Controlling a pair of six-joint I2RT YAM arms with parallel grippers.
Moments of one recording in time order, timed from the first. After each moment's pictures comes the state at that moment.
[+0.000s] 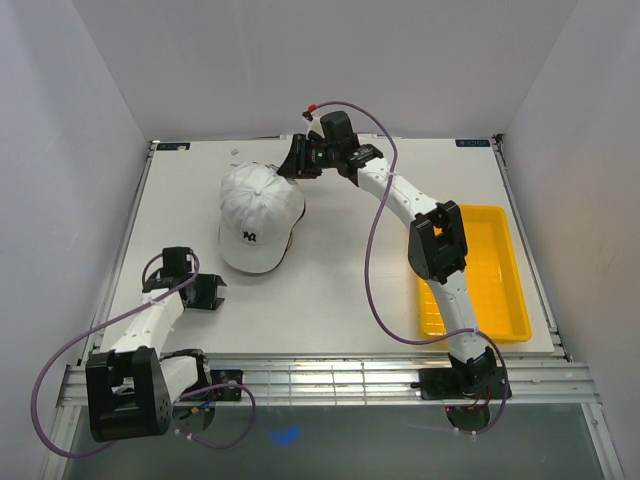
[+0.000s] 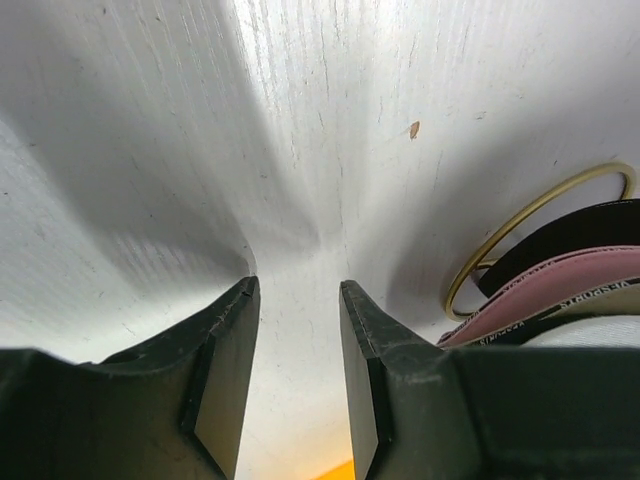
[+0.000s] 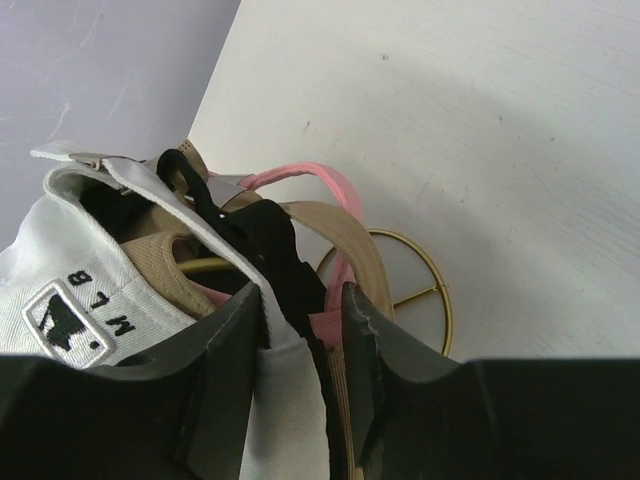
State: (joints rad) left arm 0.10 1.07 0.46 -0.50 0.06 -1.36; right arm 0.59 2.33 2.17 -0.33 -0.54 0.55
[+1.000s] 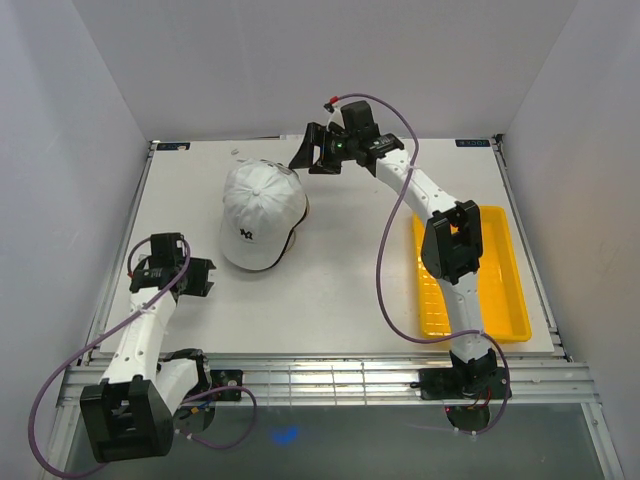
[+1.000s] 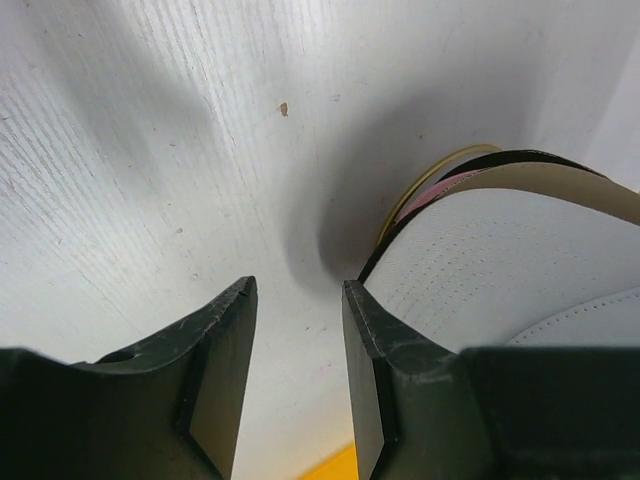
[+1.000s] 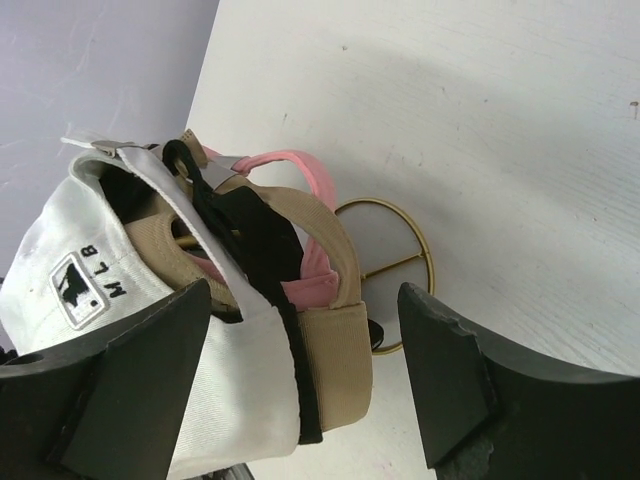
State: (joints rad) left arm 0.10 0.95 0.63 -0.69 -0.02 -1.33; right arm 0.52 2.24 2.15 -0.45 -0.55 0.56
